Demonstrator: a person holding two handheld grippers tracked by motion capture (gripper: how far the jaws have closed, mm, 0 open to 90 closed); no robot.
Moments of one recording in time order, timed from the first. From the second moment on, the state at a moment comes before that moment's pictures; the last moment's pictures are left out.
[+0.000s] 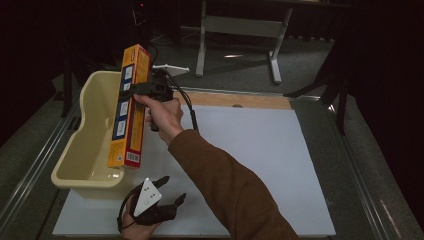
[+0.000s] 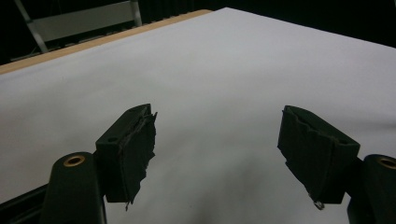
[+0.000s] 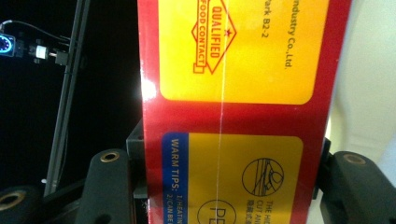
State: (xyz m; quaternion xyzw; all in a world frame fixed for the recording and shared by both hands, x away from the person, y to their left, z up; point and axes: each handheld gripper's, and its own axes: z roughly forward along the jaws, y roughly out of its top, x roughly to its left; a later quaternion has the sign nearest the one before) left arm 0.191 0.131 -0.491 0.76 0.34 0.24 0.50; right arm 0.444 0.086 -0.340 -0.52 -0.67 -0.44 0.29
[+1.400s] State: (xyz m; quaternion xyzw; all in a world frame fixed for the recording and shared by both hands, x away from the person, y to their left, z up) left arm 0.187 0.135 -0.490 0.75 0.35 0.24 0.51; right arm 0.437 0.131 -0.383 -0.55 -0.65 -0.43 0.31
